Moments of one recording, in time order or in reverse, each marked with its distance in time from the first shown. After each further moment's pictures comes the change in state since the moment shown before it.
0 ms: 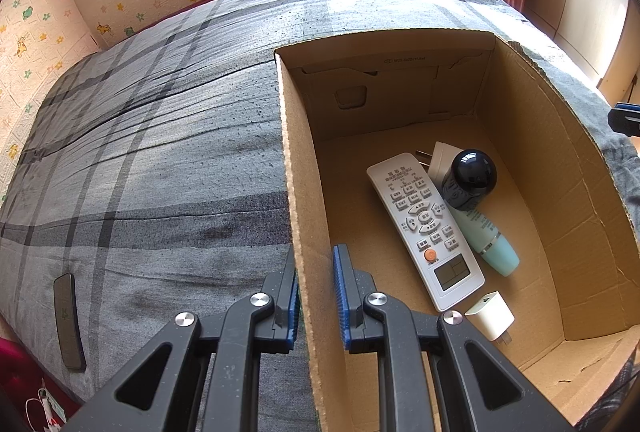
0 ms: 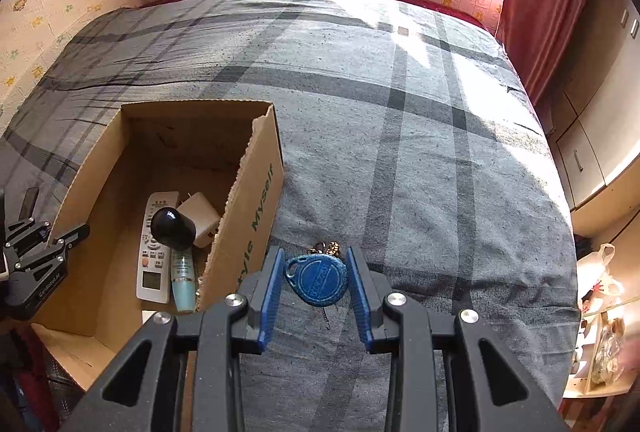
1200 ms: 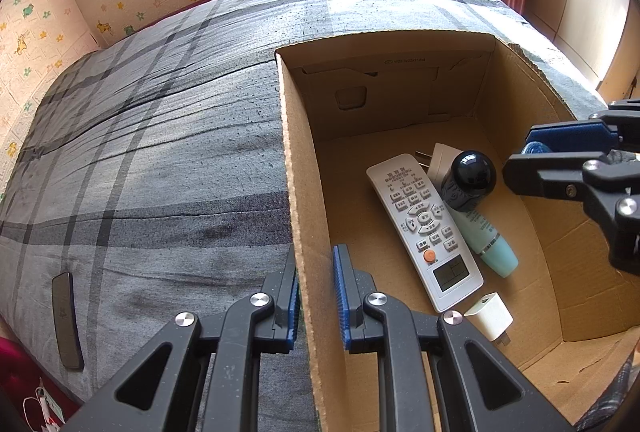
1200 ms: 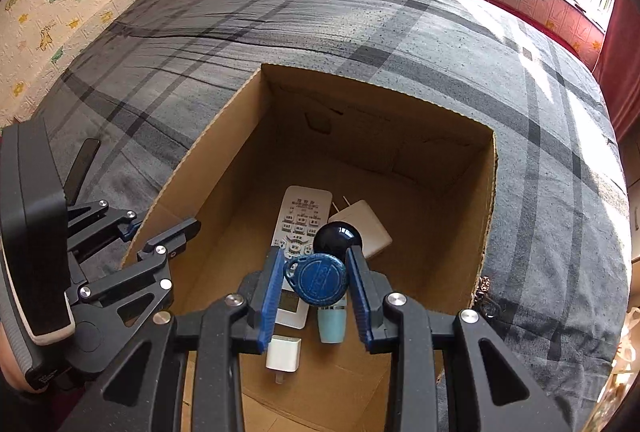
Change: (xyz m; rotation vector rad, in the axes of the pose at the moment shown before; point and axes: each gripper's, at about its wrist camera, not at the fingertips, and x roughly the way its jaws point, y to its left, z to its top) left arm 0.000 -0.001 0.000 0.000 0.000 -0.001; right arm 0.037 0.132 0.022 -0.189 0.092 0.206
